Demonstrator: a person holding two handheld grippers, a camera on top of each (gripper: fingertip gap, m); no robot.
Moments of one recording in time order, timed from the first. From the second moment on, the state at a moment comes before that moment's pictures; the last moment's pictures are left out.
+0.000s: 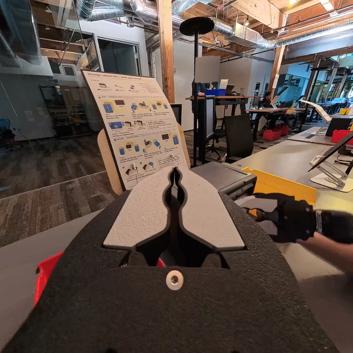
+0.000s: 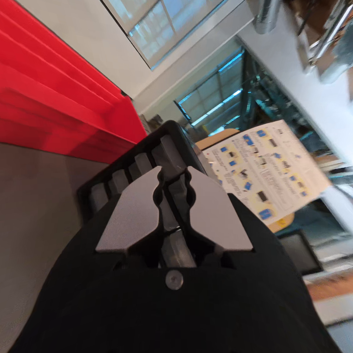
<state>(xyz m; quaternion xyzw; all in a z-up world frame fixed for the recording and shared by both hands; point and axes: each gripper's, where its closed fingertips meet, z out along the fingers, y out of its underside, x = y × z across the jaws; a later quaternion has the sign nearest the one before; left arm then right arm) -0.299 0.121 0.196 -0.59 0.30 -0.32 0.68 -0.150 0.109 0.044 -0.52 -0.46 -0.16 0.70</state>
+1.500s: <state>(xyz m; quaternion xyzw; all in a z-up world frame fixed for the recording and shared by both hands) -0.347 0.113 0.194 -0.57 0.31 -0.41 0.64 -0.203 0.080 0.040 -0.33 -0.48 -0.46 0.67</state>
